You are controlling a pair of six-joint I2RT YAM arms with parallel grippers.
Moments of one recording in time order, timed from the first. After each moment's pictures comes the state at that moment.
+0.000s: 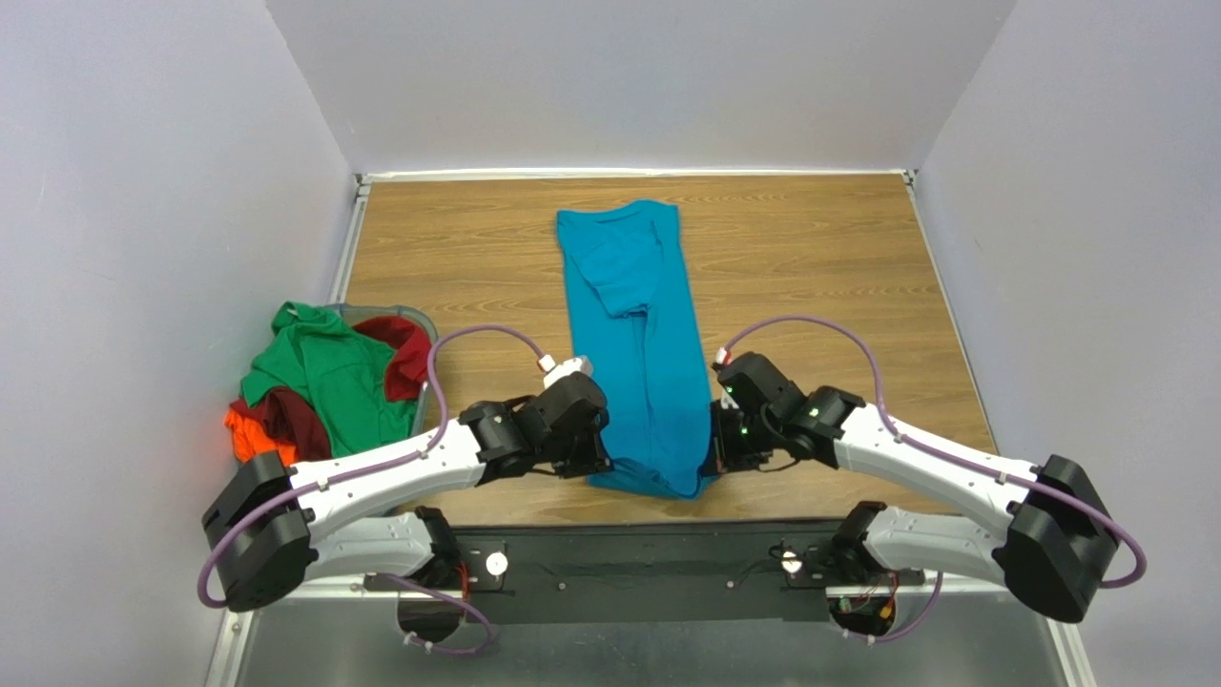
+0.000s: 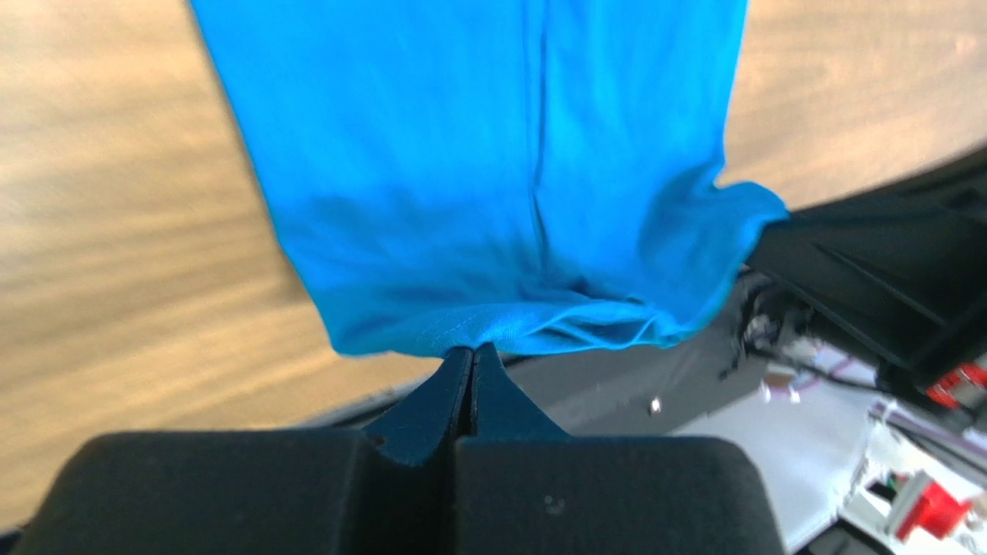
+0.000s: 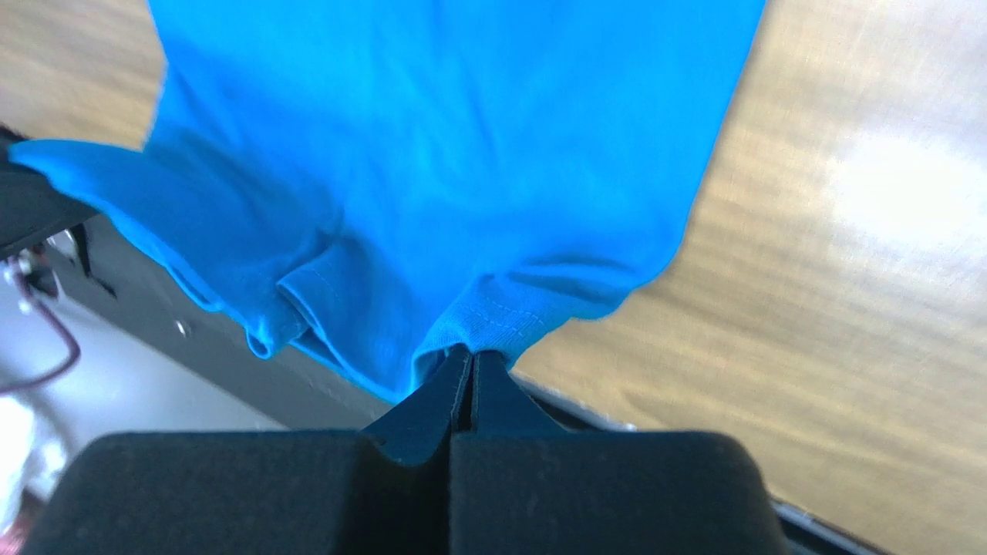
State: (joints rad) left arm -1.02 1.12 0.66 -0.47 -0.04 -1.10; right arm 0.82 1.11 0.62 -0.57 -0.17 0.68
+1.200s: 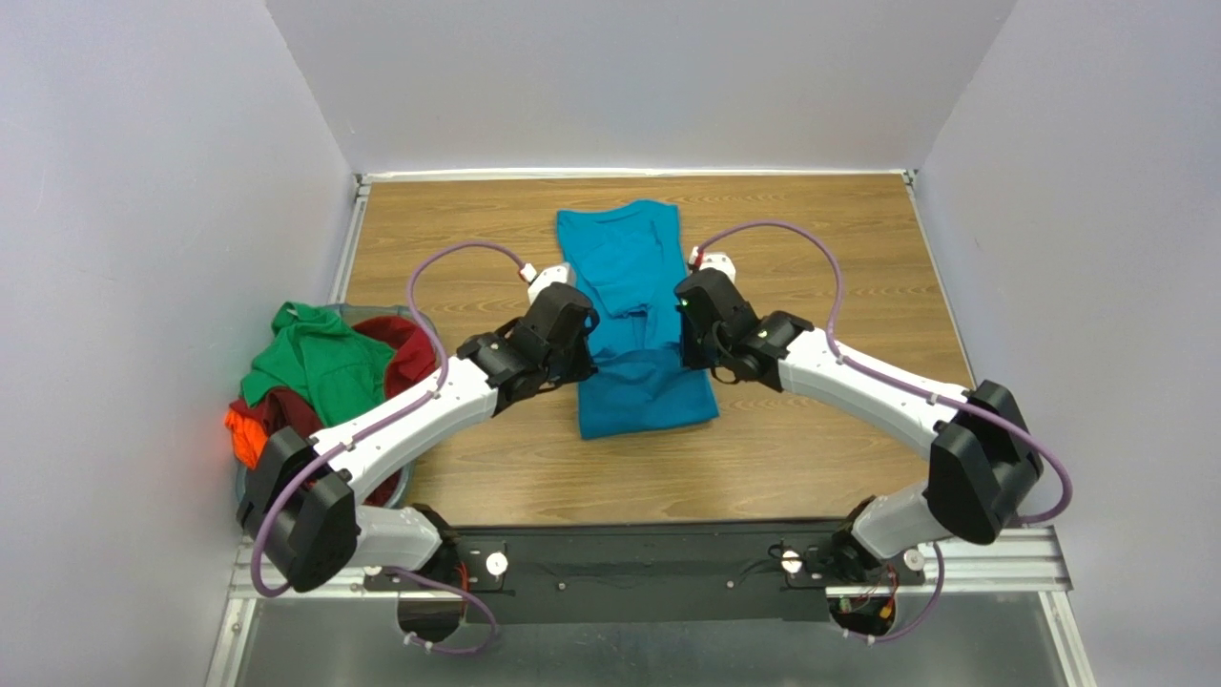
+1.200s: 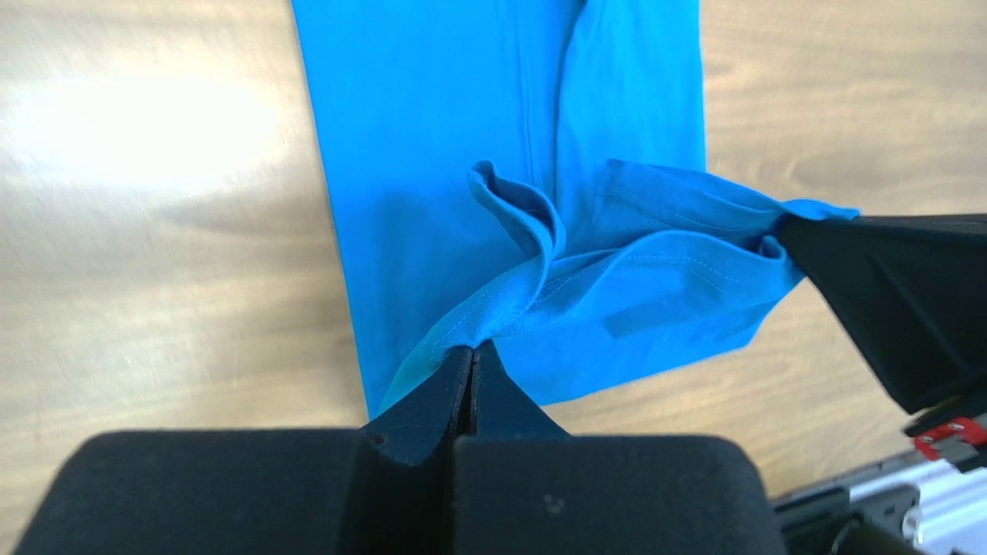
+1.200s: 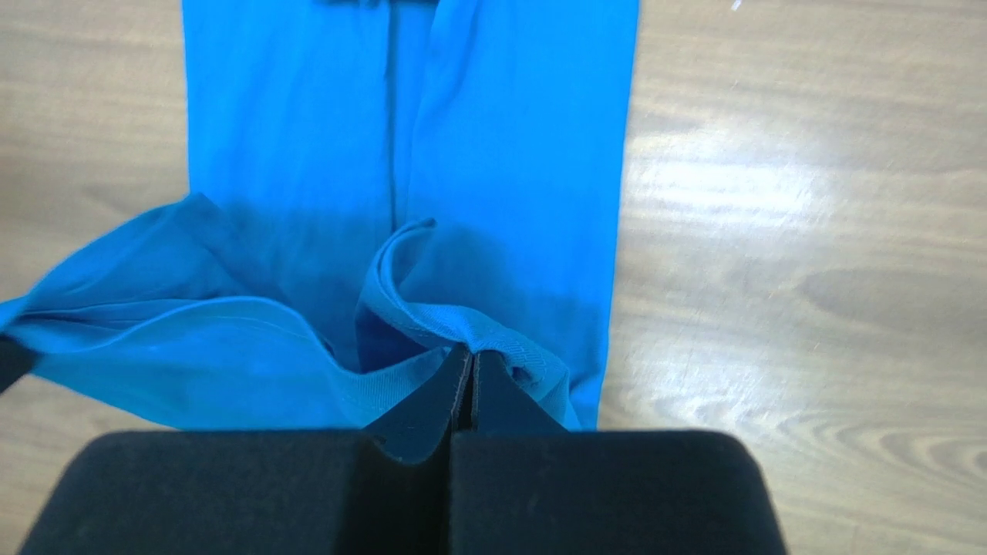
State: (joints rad) left arm -0.73 1.29 0.93 -0.43 -0.19 -0.79; right arm 0.75 1.47 1.05 -0.43 0.30 0.51
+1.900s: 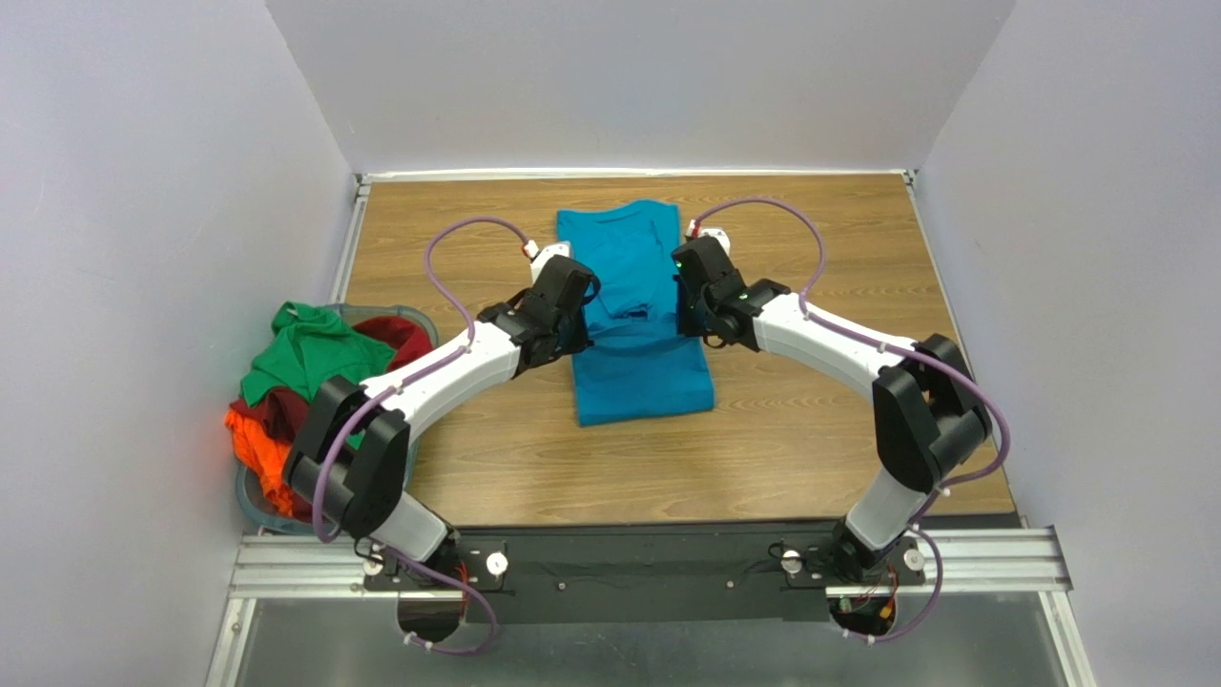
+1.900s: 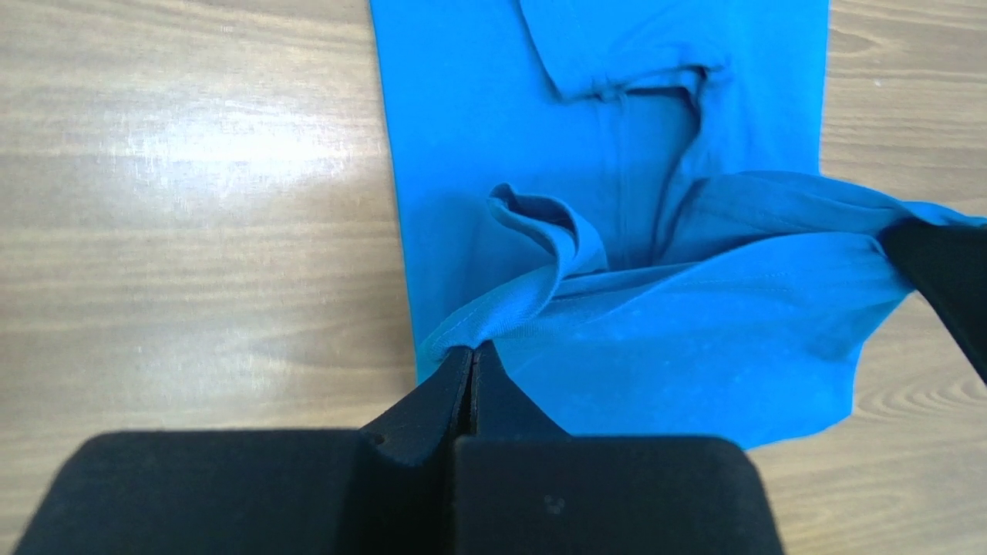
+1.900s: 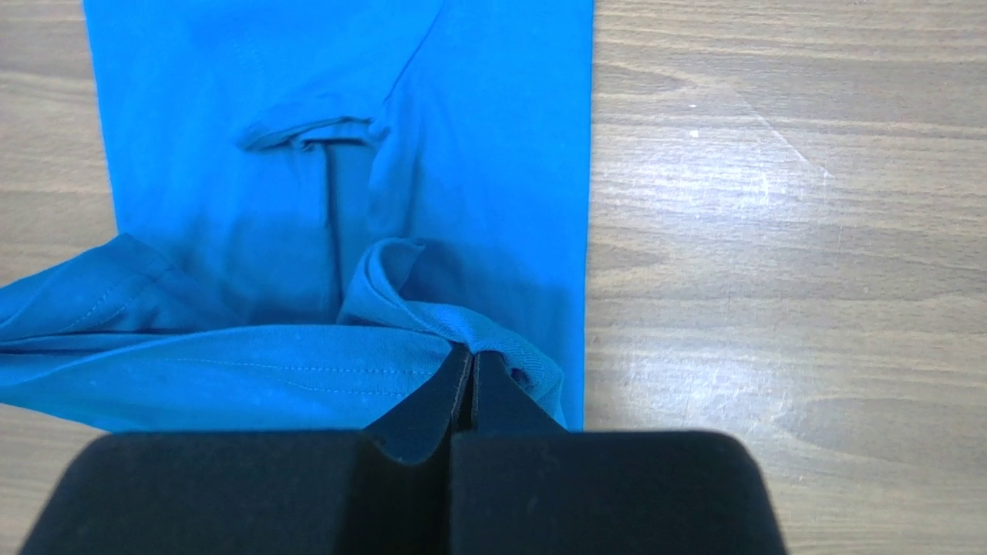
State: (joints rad) left arm -0.61 1.49 1.02 -0.36 -0.22 -0.66; right arm 0.63 1.69 1.19 -0.35 0.27 0.45
